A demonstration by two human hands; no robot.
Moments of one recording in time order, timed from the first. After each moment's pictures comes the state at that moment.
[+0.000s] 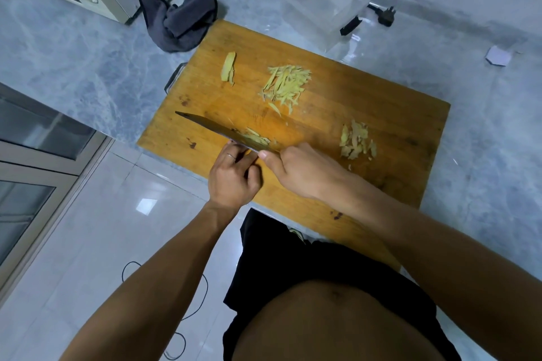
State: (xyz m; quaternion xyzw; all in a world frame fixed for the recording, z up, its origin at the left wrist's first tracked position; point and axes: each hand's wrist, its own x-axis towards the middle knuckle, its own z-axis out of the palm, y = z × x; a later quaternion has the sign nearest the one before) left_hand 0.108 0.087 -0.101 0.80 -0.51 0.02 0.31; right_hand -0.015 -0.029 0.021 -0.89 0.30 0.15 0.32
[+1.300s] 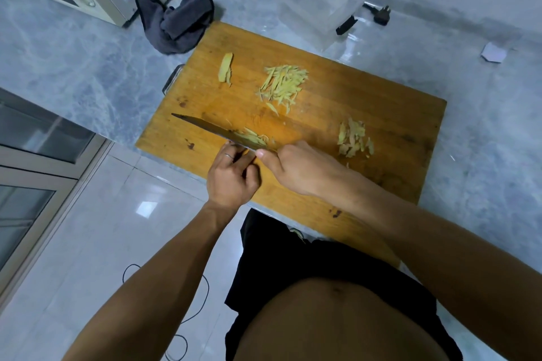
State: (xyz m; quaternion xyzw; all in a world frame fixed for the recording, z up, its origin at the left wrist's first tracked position) left_hand 0.108 0.087 -0.104 0.80 -0.50 0.02 0.32; right_hand -0.014 -0.030 0.021 -0.89 0.30 0.15 0.32
